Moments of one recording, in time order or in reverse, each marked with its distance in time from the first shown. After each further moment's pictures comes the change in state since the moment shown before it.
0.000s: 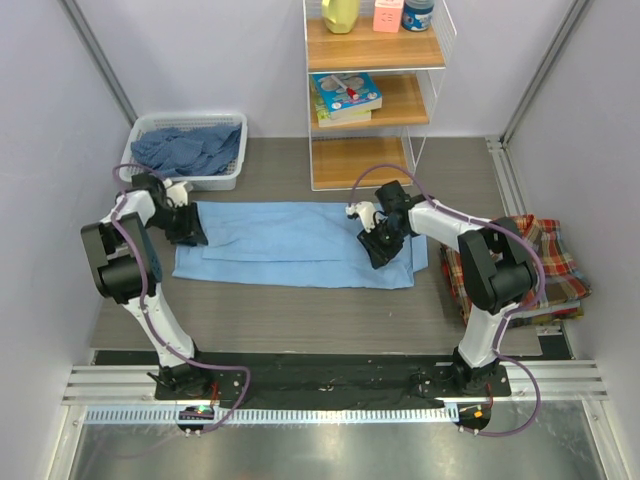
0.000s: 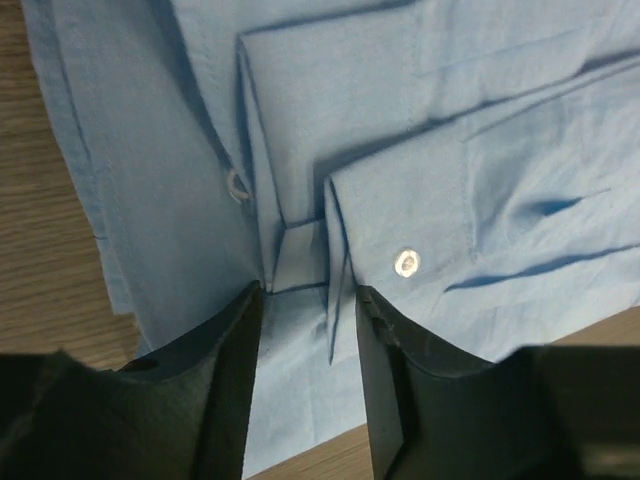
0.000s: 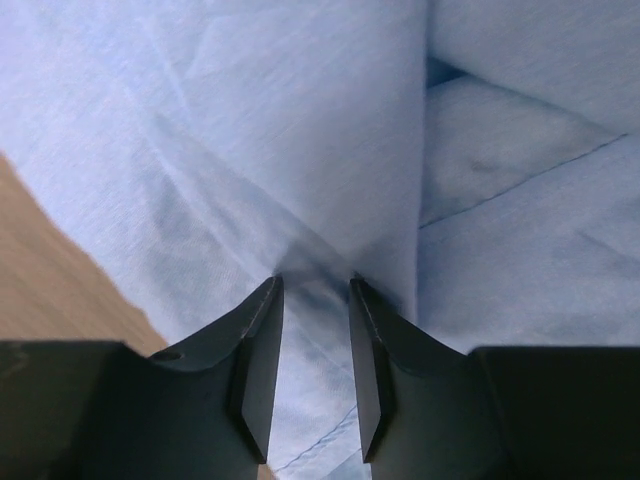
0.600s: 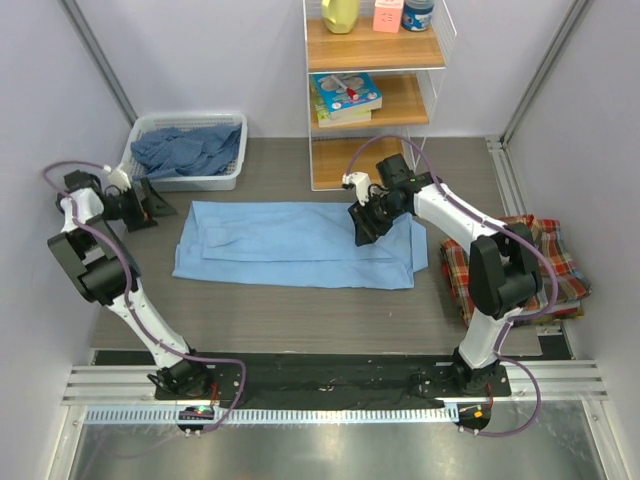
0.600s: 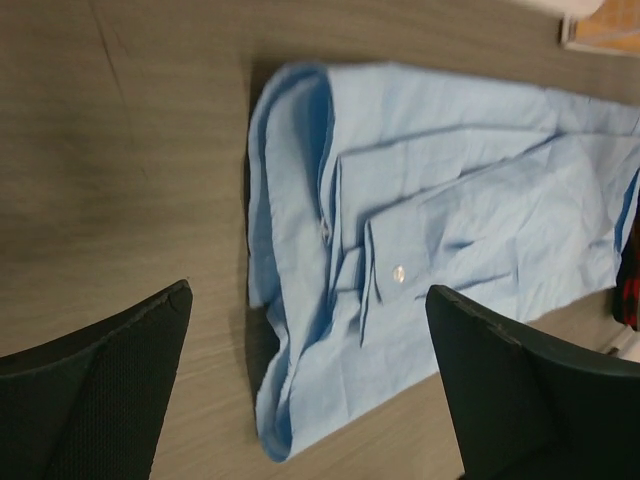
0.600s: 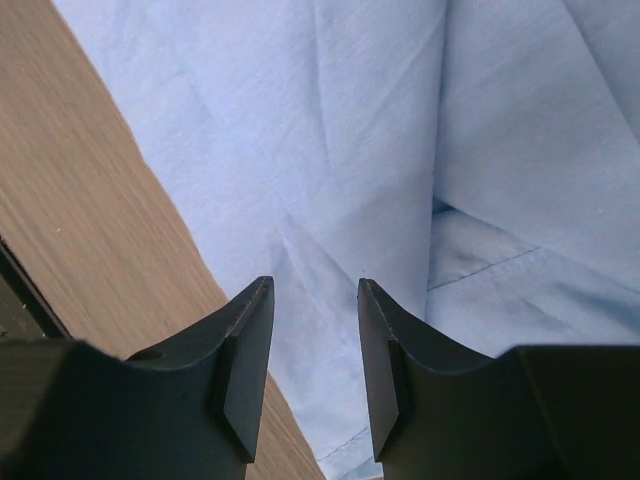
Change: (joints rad) left arm 0.271 0.087 0.299 -0.061 0.383 0.019; right arm 0.002 -0.055 0.201 -0.101 -0.217 0.041
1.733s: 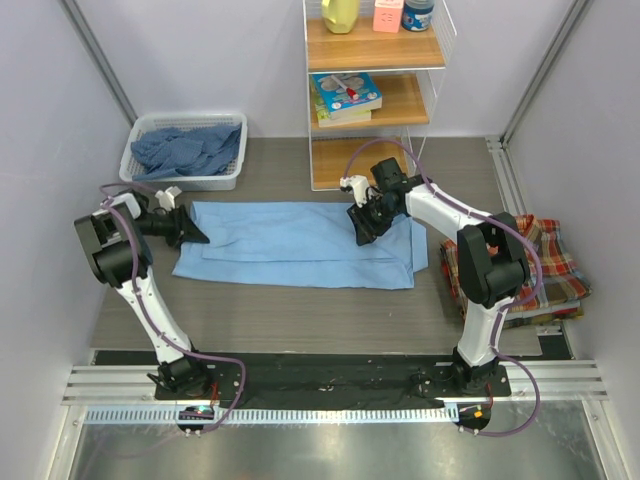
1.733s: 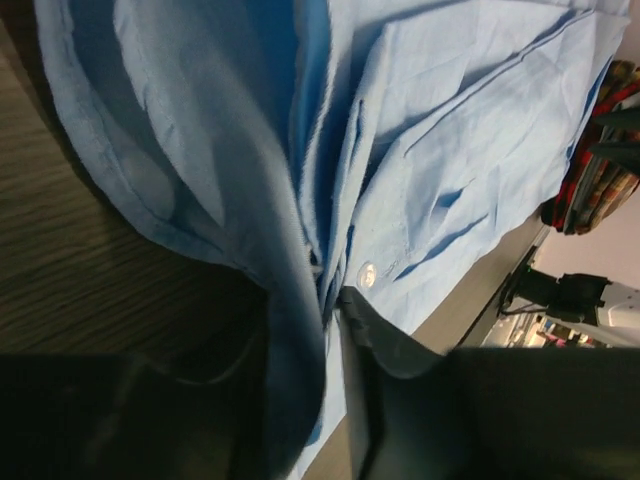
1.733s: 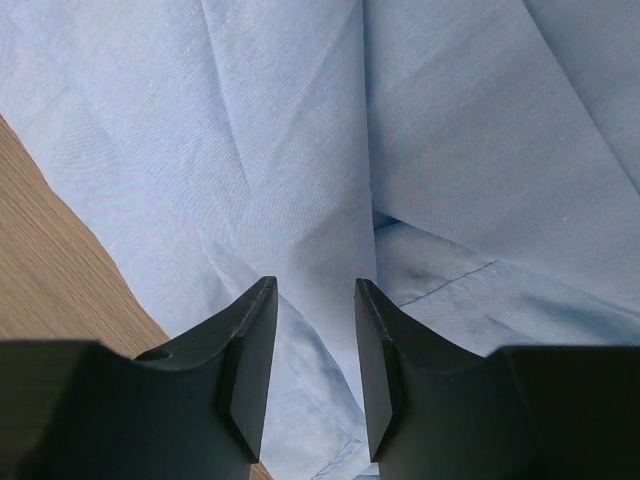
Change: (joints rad) left arm -0.148 0.148 -0.149 -0.113 0.050 0.049; right arm 0.002 0.108 0.013 0.069 0.106 0.034
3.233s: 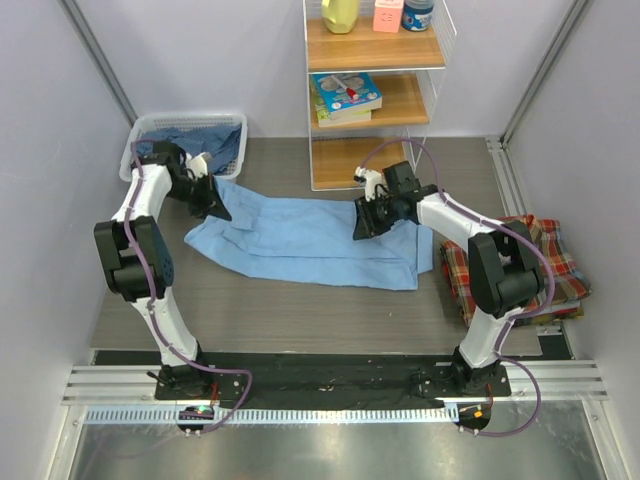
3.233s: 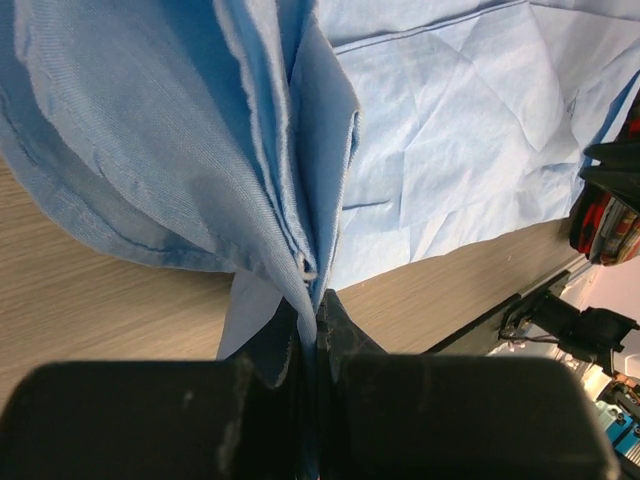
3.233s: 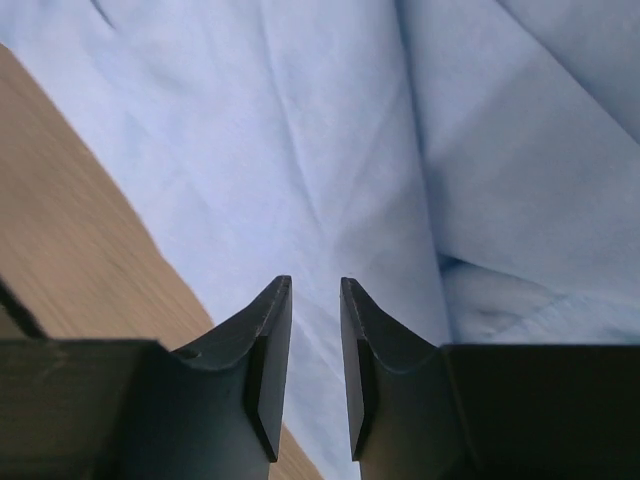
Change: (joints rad) left arm -0.294 -0.268 0.104 -0.085 -0.281 -0.338; right arm -0.040 -0.079 -0.130 0.175 -0.077 0.225
